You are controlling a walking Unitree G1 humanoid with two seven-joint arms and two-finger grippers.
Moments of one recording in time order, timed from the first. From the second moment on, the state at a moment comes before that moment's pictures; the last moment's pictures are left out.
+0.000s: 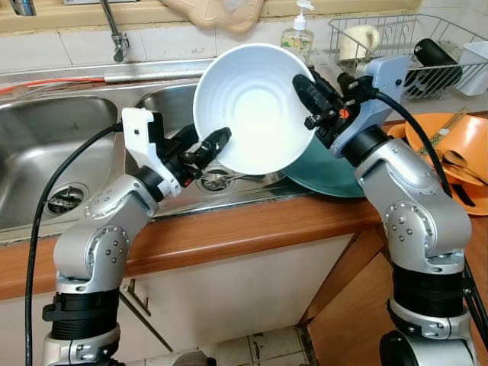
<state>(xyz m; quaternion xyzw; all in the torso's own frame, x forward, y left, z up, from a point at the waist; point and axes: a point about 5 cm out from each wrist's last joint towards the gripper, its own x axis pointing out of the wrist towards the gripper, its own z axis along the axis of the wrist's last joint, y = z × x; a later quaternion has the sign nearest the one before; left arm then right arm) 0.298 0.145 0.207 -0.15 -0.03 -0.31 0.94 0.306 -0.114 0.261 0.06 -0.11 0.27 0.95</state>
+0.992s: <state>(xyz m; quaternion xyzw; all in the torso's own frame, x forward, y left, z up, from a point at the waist) 0.305 0.136 0.207 -0.15 -0.03 -0.25 0.96 0.305 -0.108 0.254 0.05 -0.11 0.26 0.96</state>
